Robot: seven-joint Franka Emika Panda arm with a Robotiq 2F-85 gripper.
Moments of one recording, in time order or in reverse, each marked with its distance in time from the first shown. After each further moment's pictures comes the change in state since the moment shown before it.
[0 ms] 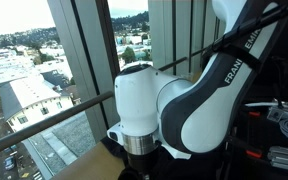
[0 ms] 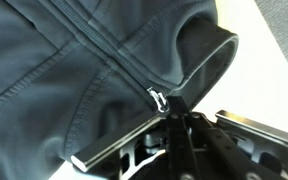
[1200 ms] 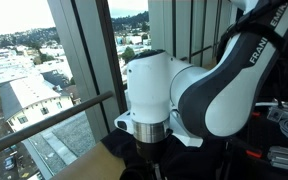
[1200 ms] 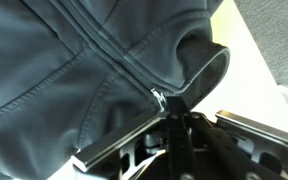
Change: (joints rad) arm -0.024 -0.114 0.006 -0.143 -0.035 0.058 -0.016
